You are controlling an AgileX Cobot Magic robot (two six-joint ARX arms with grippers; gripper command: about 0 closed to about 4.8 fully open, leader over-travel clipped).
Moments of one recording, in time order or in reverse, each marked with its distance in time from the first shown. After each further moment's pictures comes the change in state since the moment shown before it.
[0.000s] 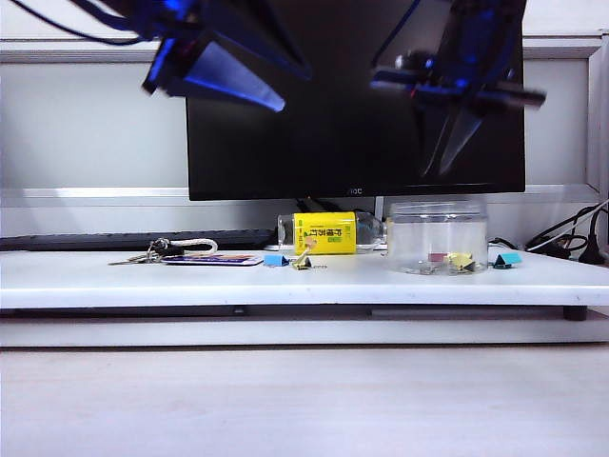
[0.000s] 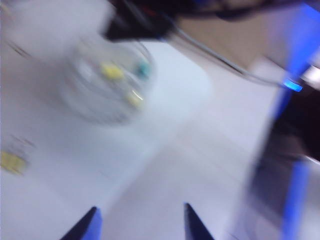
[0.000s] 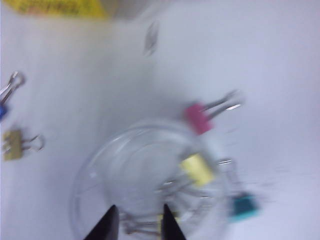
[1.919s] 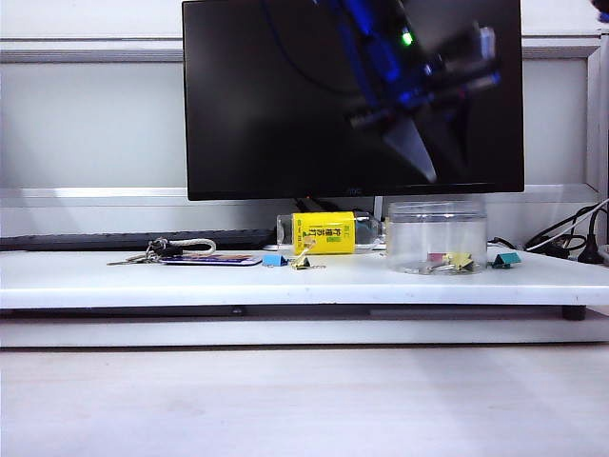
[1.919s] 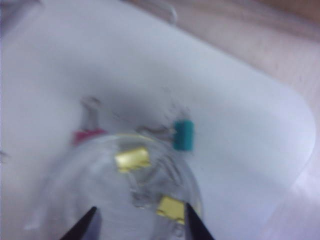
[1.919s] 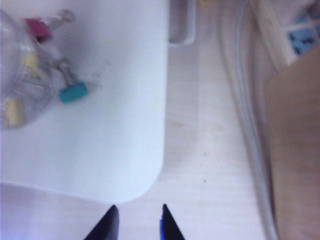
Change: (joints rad) left arm -0.198 0.926 1.201 -0.579 -0.341 0.183; right arm -0.334 -0.609 -0.487 -0.003 -0.026 -0.257
